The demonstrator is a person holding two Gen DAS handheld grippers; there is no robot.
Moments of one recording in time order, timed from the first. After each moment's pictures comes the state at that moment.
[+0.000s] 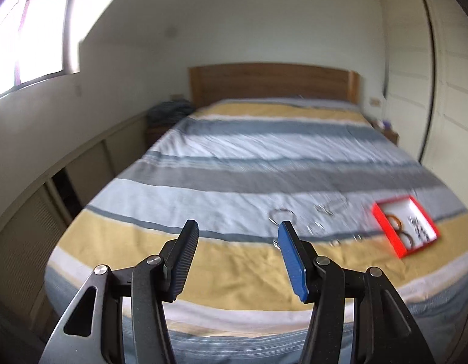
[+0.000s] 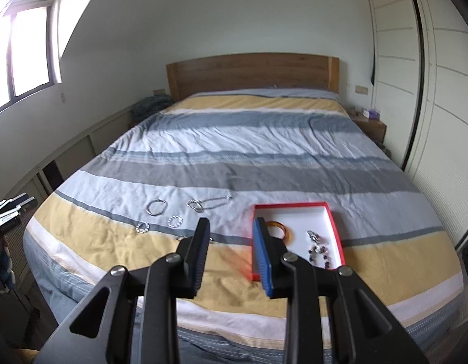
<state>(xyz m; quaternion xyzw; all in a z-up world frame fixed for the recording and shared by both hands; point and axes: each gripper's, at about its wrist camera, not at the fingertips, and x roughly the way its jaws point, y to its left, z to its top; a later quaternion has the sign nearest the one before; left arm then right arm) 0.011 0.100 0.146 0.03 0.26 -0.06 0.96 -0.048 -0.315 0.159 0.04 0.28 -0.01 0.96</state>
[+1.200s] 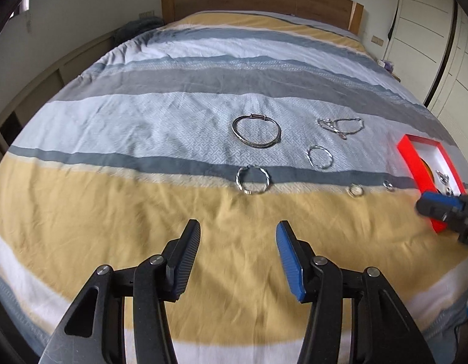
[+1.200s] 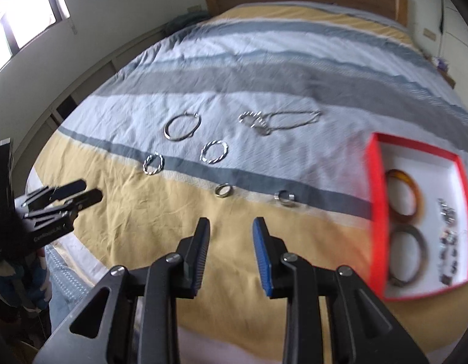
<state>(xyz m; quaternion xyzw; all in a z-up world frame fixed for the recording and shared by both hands) 0.167 0.005 -0.056 0.03 0.45 -0.11 0.89 0.158 -0.231 -0.056 0.06 0.47 0.11 0.87</state>
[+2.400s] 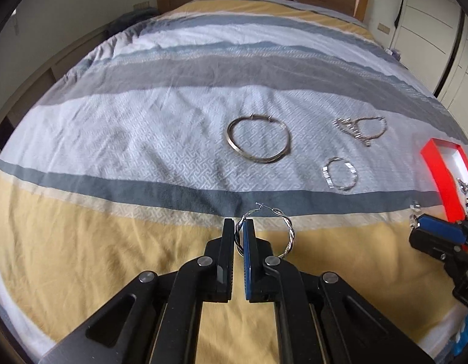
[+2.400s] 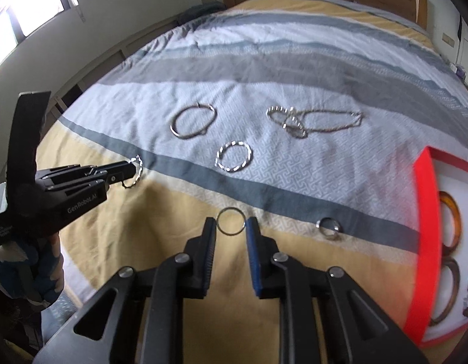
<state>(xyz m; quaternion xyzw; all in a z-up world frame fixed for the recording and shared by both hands) 0.221 -0.016 -0.071 0.05 0.47 -0.11 0.87 0.181 -0.213 -0.063 0.05 0.45 0.13 0.88</state>
